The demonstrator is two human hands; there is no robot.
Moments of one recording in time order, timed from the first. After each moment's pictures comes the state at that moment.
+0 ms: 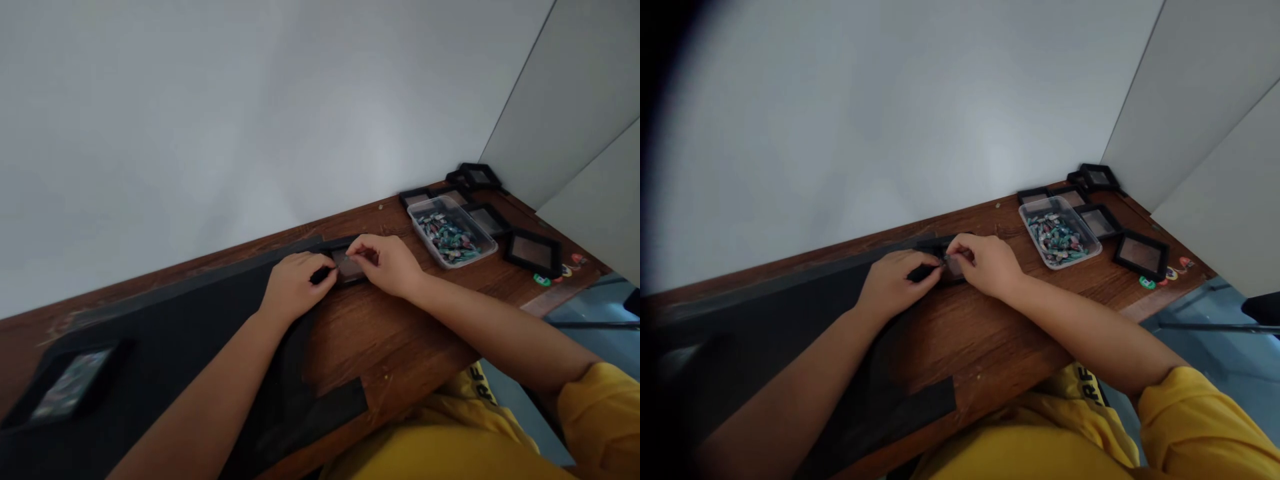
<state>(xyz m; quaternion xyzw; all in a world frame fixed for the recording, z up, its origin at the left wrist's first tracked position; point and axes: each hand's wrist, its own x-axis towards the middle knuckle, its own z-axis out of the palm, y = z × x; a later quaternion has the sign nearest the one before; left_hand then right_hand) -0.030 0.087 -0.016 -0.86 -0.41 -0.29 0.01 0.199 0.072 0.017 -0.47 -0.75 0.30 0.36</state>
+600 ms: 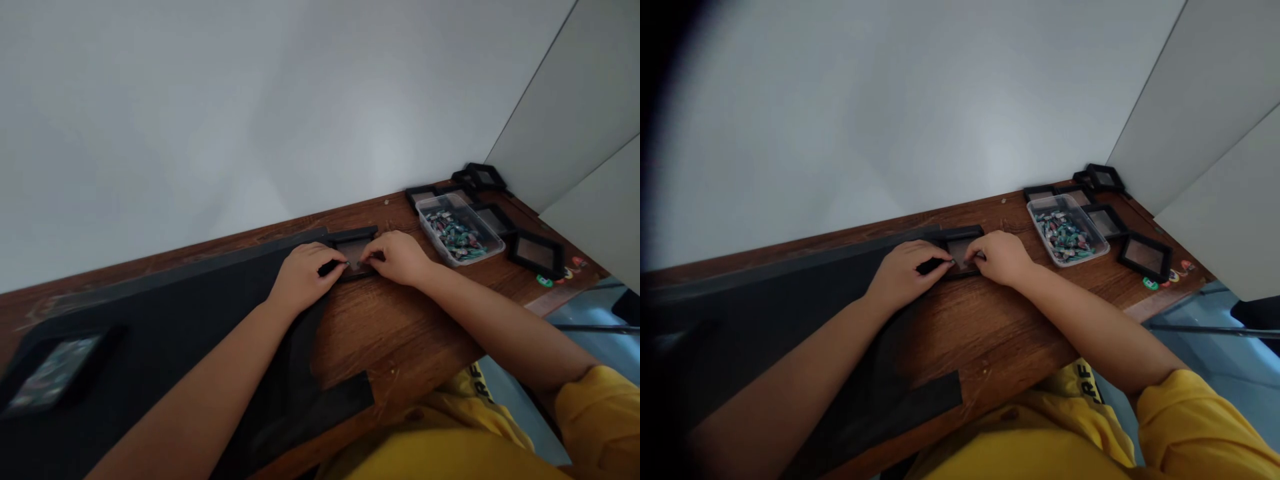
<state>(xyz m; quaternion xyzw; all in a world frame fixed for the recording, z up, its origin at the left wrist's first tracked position) -0.028 0.094 -0.031 -0.86 -0.39 -0.32 -0.06 0.207 0.088 0.017 -0.51 -0.83 0.16 0.14</state>
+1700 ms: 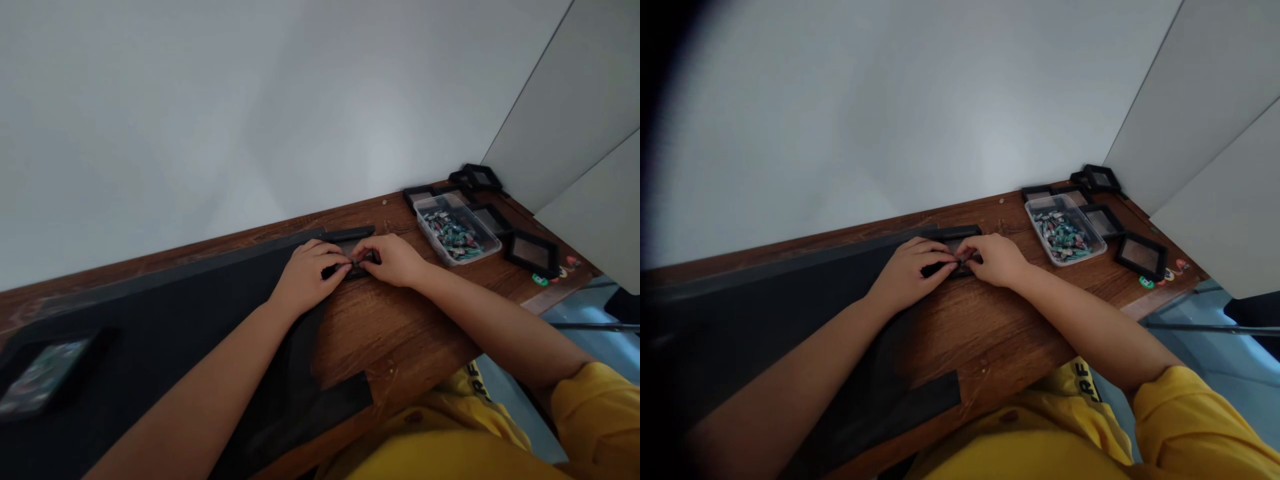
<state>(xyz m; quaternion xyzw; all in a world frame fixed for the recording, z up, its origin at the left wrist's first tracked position) -0.022 0.093 -0.034 -0.87 -0.40 -0.28 -0.09 0.205 0.087 0.007 -0.48 -0.80 0.28 0.22</state>
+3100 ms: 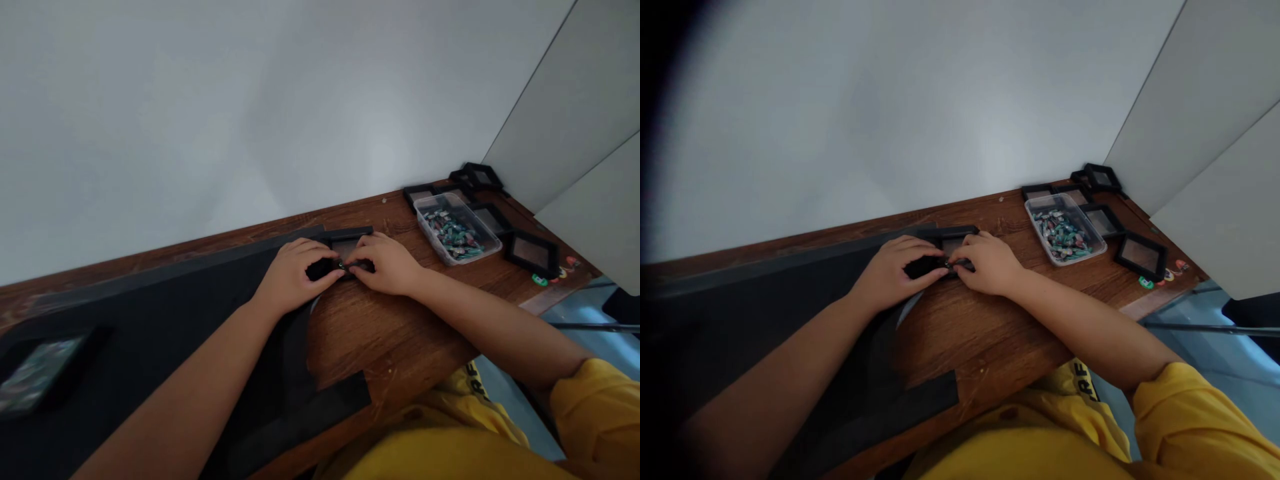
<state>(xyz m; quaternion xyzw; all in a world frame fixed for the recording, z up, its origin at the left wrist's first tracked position) -0.041 0.094 -0.025 -0.87 -0.40 -0.29 -0.10 0.198 0.077 0.007 -0.44 -0.86 0.17 0.19</state>
